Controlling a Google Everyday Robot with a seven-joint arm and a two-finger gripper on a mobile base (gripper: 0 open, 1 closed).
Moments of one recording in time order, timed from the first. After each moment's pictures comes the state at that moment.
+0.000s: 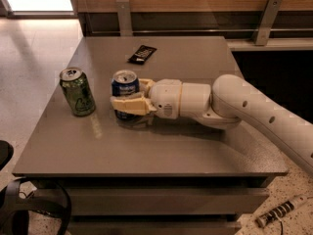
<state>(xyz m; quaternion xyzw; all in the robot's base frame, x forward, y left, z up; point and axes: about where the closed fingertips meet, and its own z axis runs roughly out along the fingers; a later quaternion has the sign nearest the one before) 0.538 0.078 0.876 -0.44 0.58 0.45 0.52</state>
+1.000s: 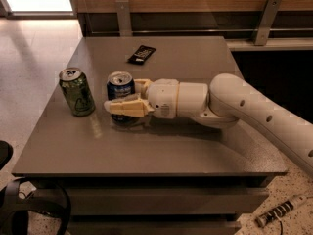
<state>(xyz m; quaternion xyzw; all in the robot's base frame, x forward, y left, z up) 0.535 0.085 0.879 -0.44 0.58 0.45 0.52</state>
